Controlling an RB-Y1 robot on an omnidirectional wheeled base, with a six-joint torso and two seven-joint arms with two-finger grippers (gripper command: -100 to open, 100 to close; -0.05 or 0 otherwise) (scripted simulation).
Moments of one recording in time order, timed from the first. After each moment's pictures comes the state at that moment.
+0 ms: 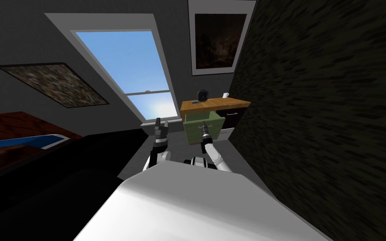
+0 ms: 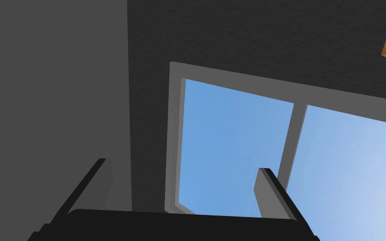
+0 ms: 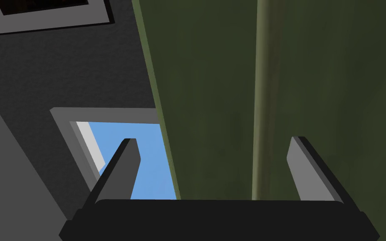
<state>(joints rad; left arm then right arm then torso) 0.49 0.04 0.05 -2.24 0.09 -0.52 -0.07 -0.12 -0.09 0.55 -1.58 1.78 0.40 1.20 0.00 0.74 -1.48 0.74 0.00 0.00</state>
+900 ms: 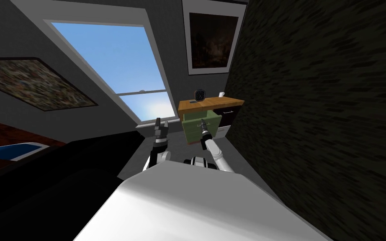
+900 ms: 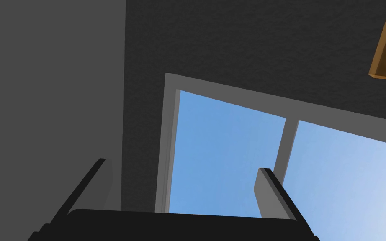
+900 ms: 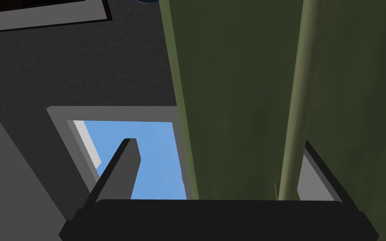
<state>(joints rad) 0.49 0.04 0.05 -2.24 0.09 -0.52 -0.07 -0.17 -0.03 0.46 -1.58 1.65 0.23 1.35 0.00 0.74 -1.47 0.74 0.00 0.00</state>
